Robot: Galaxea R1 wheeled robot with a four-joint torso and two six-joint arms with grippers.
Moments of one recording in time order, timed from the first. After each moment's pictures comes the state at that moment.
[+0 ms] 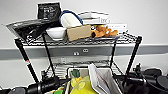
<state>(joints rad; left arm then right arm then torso) 0.41 1.85 -0.70 -0.46 -0.13 -0.21 -0.33 1.99 -0.87 0.67 -0.03 0.17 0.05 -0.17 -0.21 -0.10</state>
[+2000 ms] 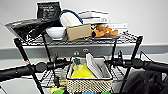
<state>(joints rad) 0.21 2.19 -1.30 -0.59 0.05 -0.21 -0.18 2.35 -1.43 0.73 -0.16 0.17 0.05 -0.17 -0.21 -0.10</state>
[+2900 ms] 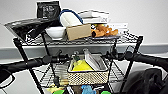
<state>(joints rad) 0.14 2.34 -1.60 -0.56 0.20 -0.21 -0.11 2.55 -1.76 0.69 -0.27 0.16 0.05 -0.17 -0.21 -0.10</state>
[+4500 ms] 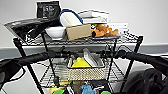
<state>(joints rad) 0.09 2.47 -1.83 -0.50 0.31 -0.21 -0.10 2.68 -1.94 0.63 -0.29 0.15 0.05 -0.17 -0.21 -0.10</state>
